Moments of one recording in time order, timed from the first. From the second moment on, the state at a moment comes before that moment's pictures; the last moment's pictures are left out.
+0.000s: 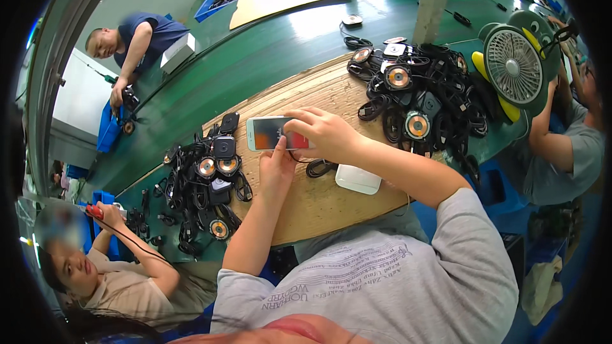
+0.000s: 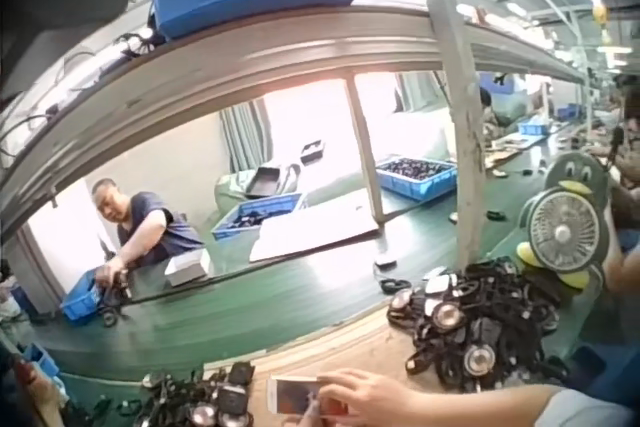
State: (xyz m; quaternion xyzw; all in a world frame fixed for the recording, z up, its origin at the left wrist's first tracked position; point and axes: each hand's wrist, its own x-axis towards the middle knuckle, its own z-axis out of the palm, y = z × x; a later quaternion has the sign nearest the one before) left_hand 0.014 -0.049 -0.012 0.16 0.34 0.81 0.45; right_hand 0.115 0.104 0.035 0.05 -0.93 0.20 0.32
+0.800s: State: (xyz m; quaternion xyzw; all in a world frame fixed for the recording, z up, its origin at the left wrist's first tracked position) left_hand 0.001 -0.063 -0.022 0.08 0.37 0.83 0.41; right_hand 0.068 0.220 0.098 -0.12 -0.98 0.03 0.13
